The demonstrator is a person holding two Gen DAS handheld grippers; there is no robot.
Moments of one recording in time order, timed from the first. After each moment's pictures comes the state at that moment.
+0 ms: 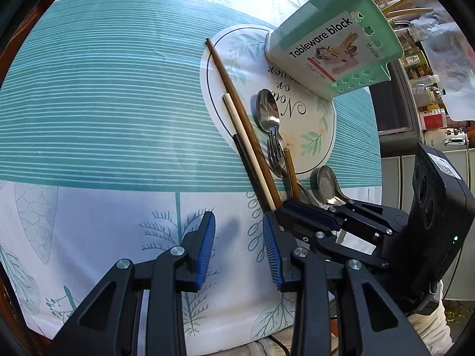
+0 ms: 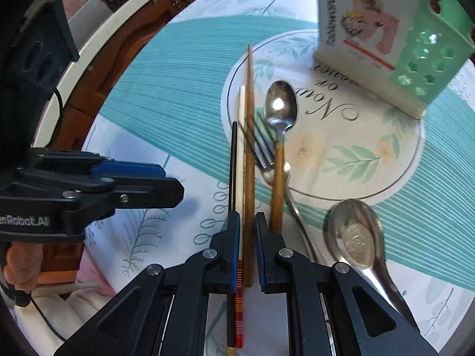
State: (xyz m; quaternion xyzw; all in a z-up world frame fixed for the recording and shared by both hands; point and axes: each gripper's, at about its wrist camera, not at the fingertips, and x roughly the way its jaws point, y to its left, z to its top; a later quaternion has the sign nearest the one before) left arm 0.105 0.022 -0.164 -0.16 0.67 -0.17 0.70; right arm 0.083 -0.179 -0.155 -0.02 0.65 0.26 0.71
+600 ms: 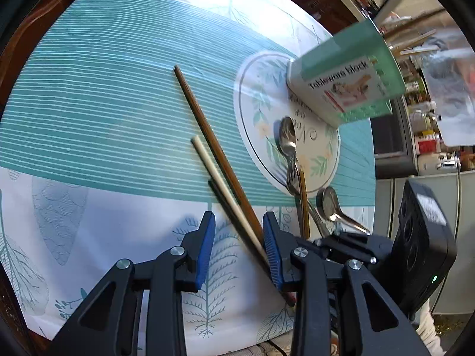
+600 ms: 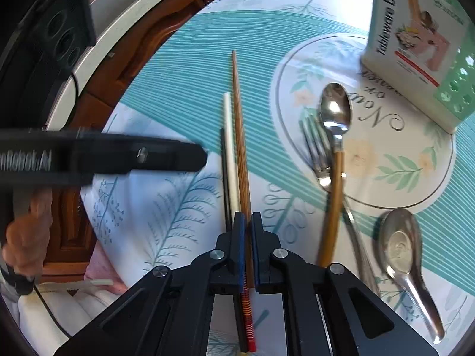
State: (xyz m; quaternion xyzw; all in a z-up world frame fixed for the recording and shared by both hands) left arm 0.111 0.063 -0.156 -0.21 0.65 -0.15 0.72; right arm 0.076 -0.133 -0.153 -0.02 0.65 0.30 0.70
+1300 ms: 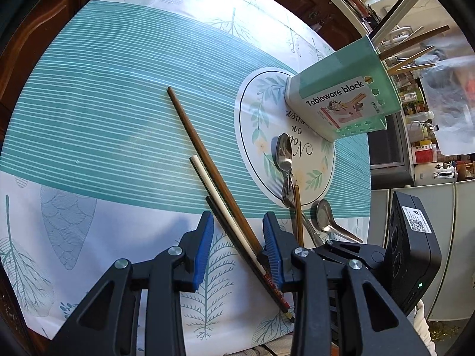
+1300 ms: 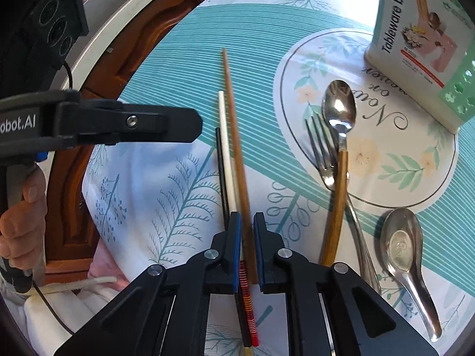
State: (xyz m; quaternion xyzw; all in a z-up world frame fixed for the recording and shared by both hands) left arm 0.116 0.066 -0.148 -0.22 0.64 -0.15 0.72; right arm 0.080 -0.137 -0.149 -0.03 0.66 0.30 0.68
